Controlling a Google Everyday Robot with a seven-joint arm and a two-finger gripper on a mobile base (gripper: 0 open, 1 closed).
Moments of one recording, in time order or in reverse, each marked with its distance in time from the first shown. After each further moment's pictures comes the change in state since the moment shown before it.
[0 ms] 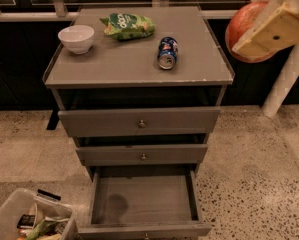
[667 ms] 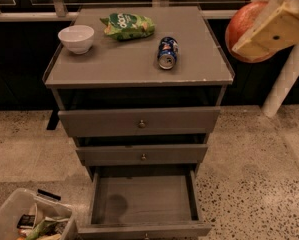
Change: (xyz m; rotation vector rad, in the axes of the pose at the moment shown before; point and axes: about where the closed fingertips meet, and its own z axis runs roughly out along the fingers) arm 0.000 0.000 0.000 0.000 0.000 0.000
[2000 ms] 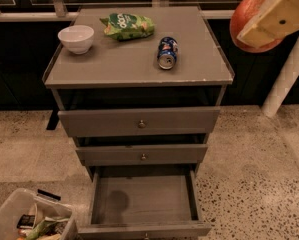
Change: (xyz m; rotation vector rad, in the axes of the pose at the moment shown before) arm 0.001 -0.019 0.001 -0.014 -0.009 0.024
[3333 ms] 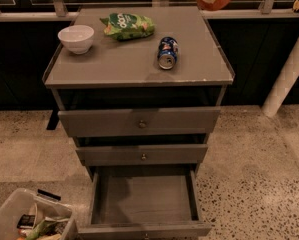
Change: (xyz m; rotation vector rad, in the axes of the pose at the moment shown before) arm -0.048 -0.114 0.111 -0.062 -0.075 -0.051
